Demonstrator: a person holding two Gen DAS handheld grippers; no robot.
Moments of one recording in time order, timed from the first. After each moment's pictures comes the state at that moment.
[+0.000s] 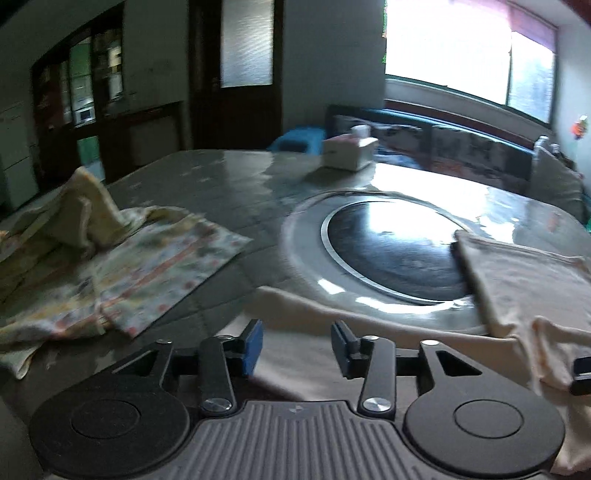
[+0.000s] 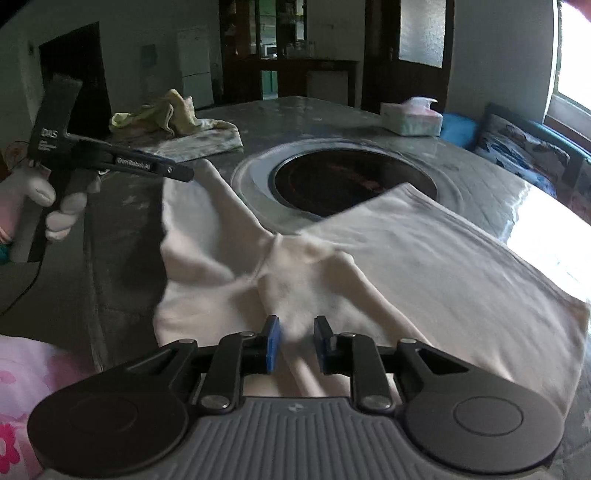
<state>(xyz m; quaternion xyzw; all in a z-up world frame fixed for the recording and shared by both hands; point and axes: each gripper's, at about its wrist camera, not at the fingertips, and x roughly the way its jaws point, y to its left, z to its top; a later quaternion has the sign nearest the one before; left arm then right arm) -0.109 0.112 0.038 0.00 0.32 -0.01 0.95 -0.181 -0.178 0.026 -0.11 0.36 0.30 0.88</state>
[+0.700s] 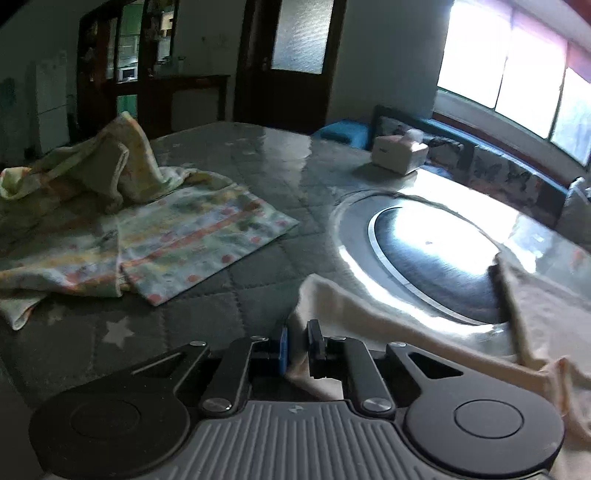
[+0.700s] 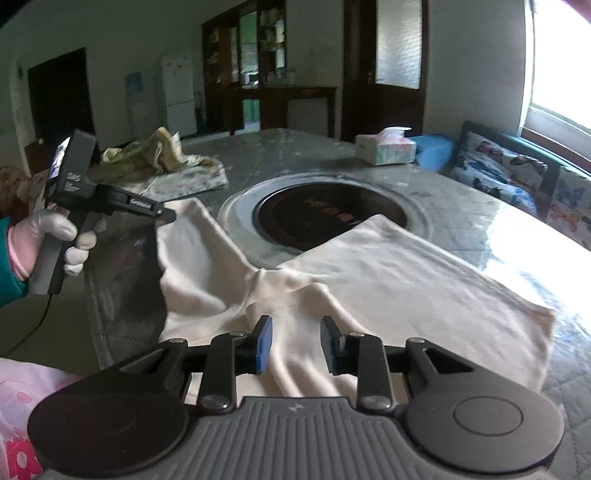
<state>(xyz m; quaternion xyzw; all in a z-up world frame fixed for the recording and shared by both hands) -0.100 0.134 0.032 -0.08 0.33 0.02 0.94 -0.200 -0.201 0.057 -0.08 0.32 0.27 0.90</state>
